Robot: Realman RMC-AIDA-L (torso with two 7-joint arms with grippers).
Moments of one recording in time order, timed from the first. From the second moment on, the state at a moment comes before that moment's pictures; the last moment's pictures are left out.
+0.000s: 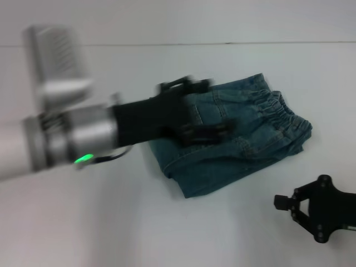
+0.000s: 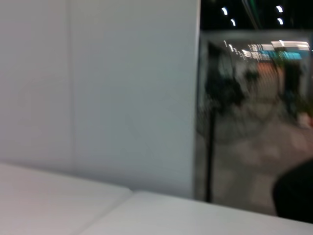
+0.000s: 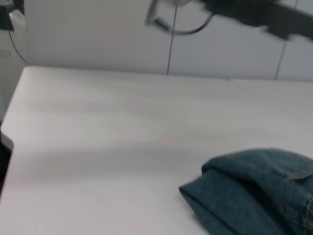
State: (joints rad) left arm -0.29 -2.17 1.43 1.09 1.48 1.17 -1.41; right arm 0.31 2.05 -0.73 -0.56 -2.00 -1.60 0.72
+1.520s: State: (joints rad) left arm -0.16 -2.15 0.73 0.51 1.82 1.65 -0.83; right arm 0.26 2.08 -0.66 -0.82 -2.05 -1.74 0.99
